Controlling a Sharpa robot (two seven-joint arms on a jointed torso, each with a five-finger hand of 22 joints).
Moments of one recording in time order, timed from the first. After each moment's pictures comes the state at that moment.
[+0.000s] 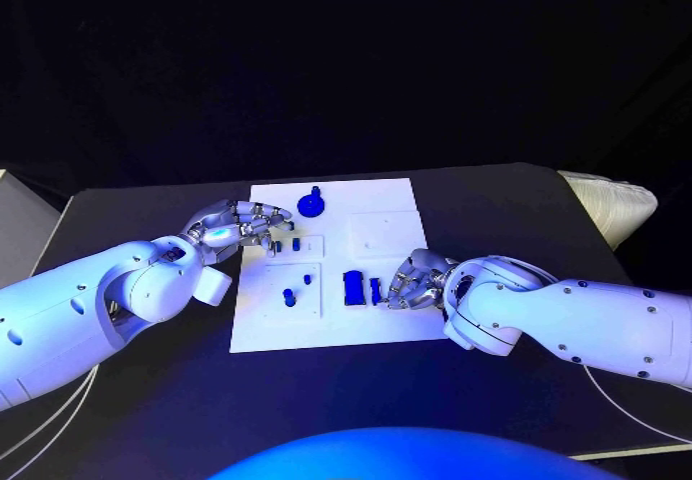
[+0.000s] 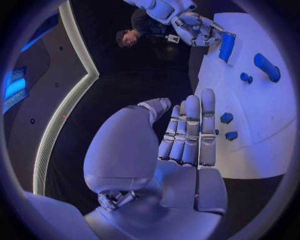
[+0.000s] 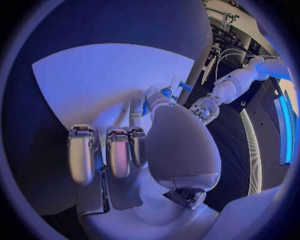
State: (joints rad) left arm 0.88 -0.93 0.28 1.49 -0.30 -0.04 0.16; left_hand 1.39 -0.16 0.52 0.16 0.23 0.86 0.20 0.23 0.33 0.90 0.13 0.50 0.16 1.03 0.06 1.10 0.43 0.18 1.00 0.15 0.84 0.71; right arm 1.12 -0.81 -0.15 1.71 -1.08 -0.37 -0.57; right_hand 1.31 -0.17 0.20 0.29 0.24 1.07 0.02 0.50 0.57 1.47 -0.04 1.54 1.31 1.46 -0.10 1.57 1.31 0.02 1.47 0.01 1.48 1.31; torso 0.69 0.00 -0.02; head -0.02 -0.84
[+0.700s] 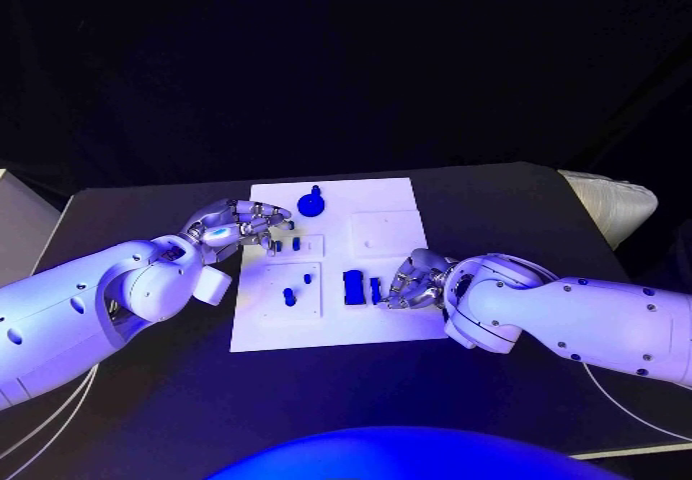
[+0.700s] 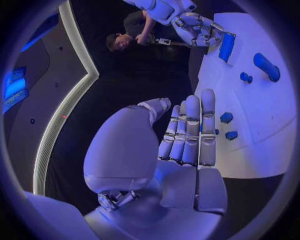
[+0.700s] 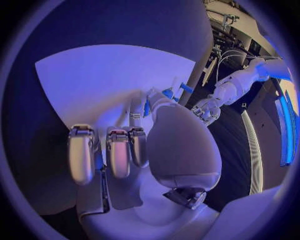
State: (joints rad) left arm 0.88 -0.93 0.28 1.49 -0.30 -0.04 0.16; left_hand 1.39 -0.16 0.52 0.16 0.23 0.86 0.20 0.23 0.33 0.90 0.13 0.50 0.16 1.03 0.06 1.10 0.43 0.18 1.00 0.15 0.84 0.71; right arm 1.12 -0.80 -0.15 1.70 -1.08 -0.35 -0.58; right_hand 1.31 -0.20 0.20 0.29 0.25 1.07 0.02 0.51 0.59 1.46 -0.04 1.52 1.31 1.47 -0.10 1.57 1.31 0.02 1.46 0.01 1.47 1.31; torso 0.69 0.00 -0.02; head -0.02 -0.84
